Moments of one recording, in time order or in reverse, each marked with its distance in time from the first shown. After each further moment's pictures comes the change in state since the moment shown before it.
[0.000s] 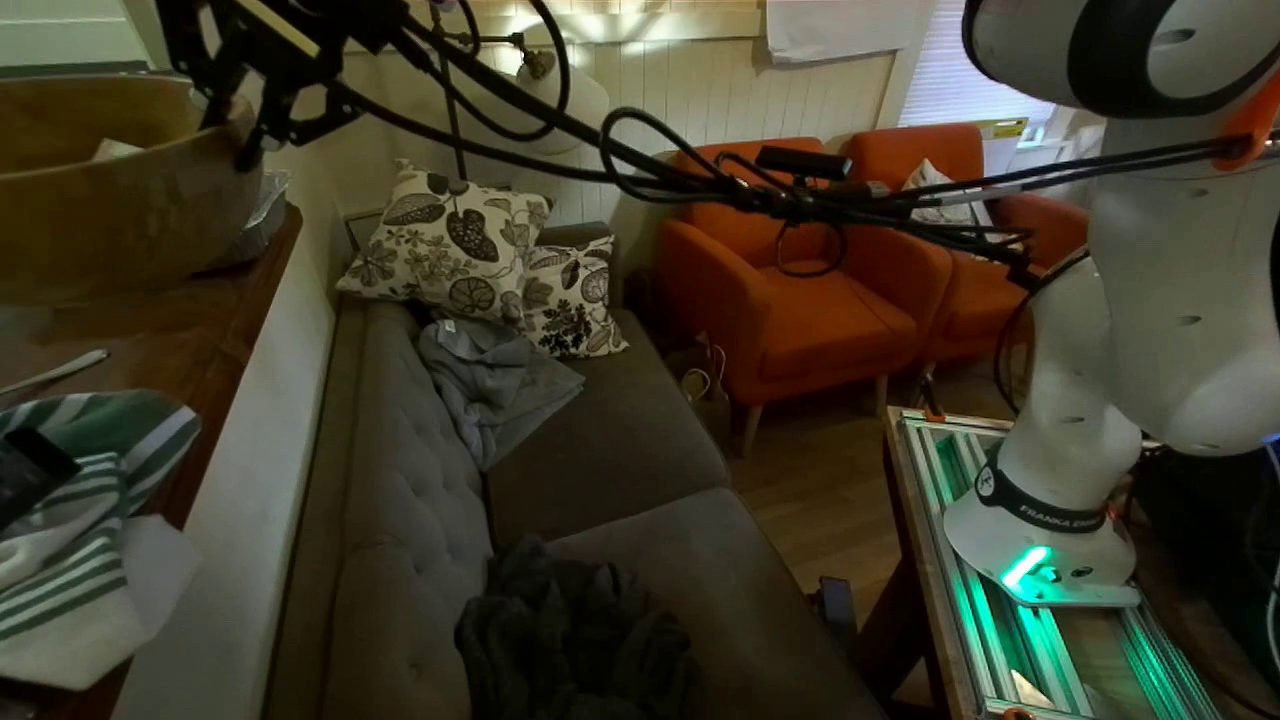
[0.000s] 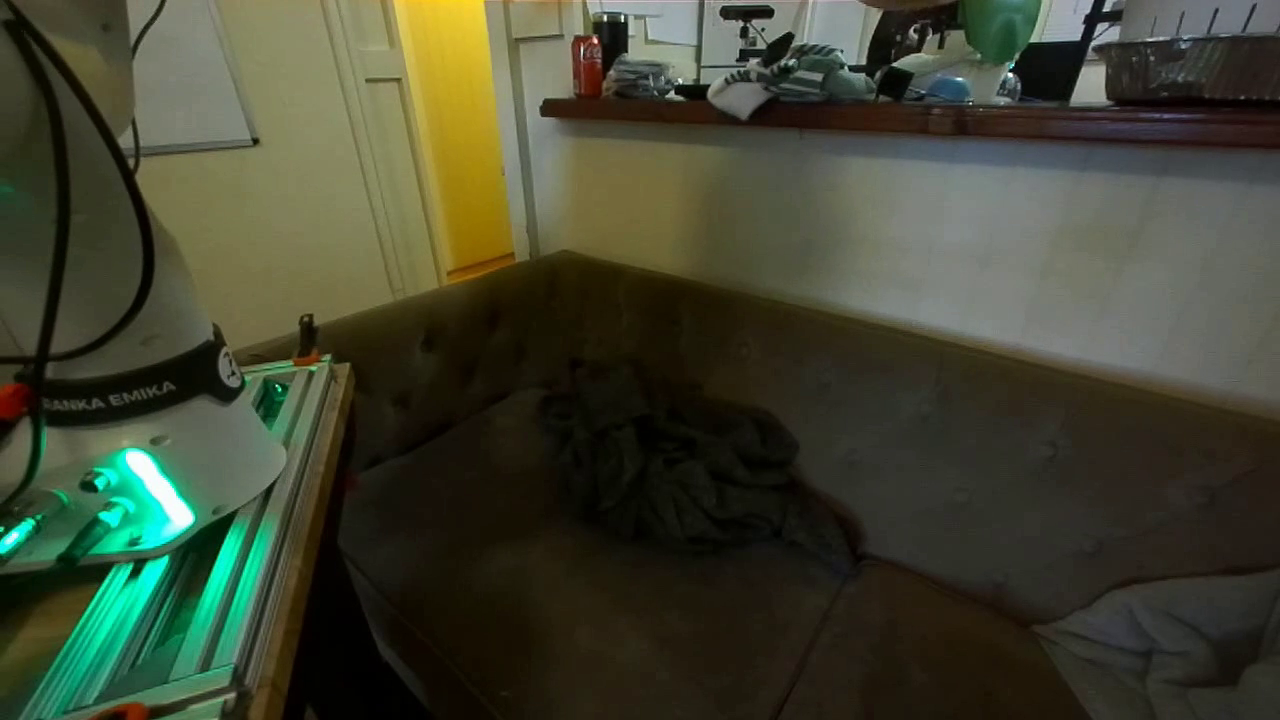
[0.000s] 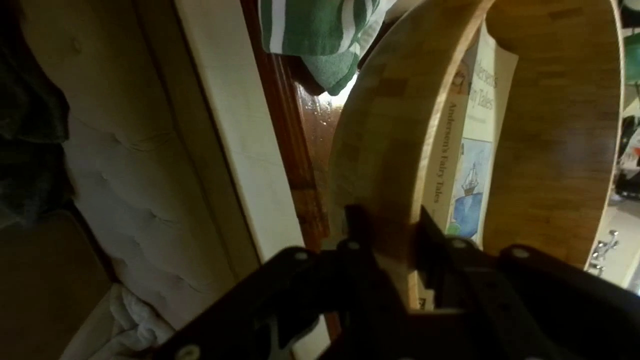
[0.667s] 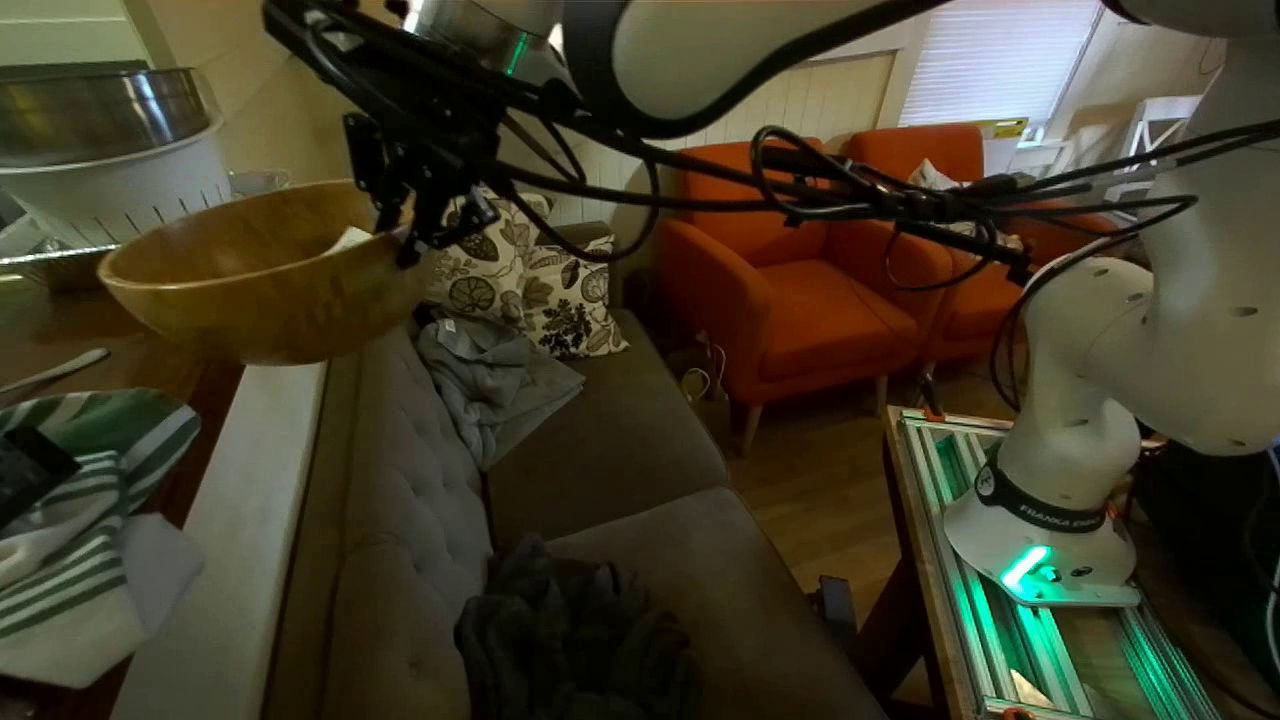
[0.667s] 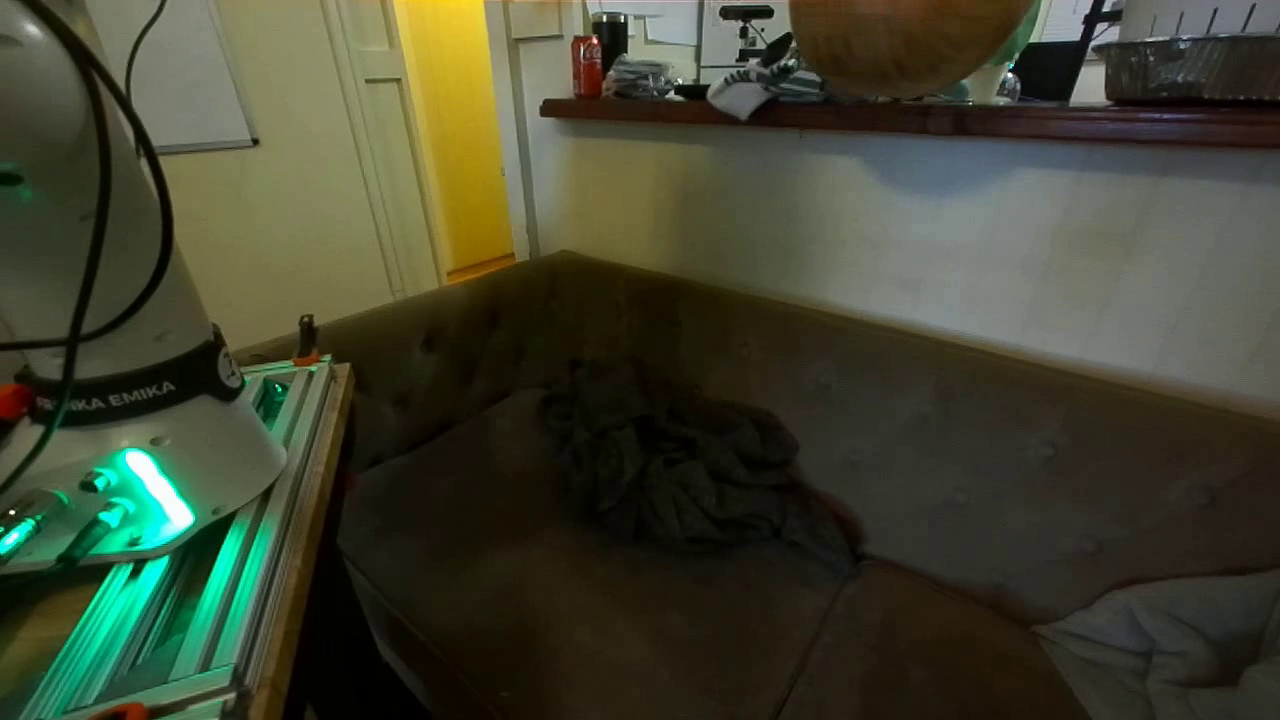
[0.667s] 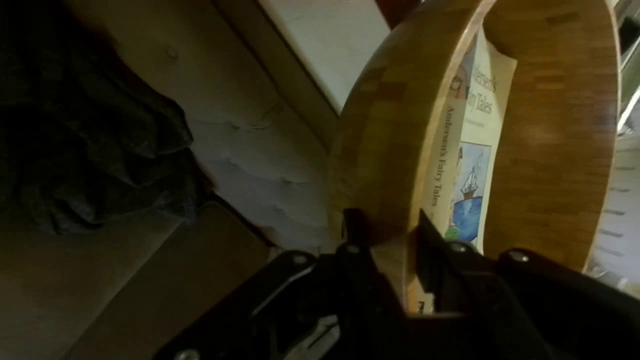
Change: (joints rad) arm 0.169 -0.301 -0.133 -0.563 -0.308 0.131 0.659
